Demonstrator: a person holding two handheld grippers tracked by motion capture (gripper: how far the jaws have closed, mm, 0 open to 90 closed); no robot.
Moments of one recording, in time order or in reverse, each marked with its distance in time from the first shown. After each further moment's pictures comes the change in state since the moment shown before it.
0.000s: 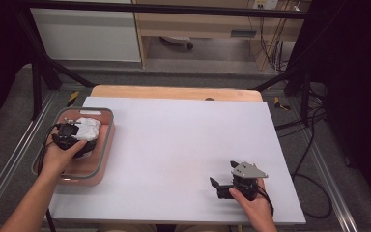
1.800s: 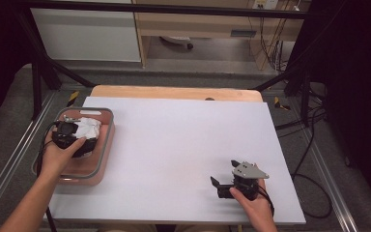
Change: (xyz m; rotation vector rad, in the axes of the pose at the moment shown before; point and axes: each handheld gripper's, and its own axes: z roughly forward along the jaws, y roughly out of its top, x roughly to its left) left arm -0.003 0.004 -0.013 -0.061 -0.010 0.030; right arm 0.000 0.001 -0.002 -0.017 -0.014 -0.009
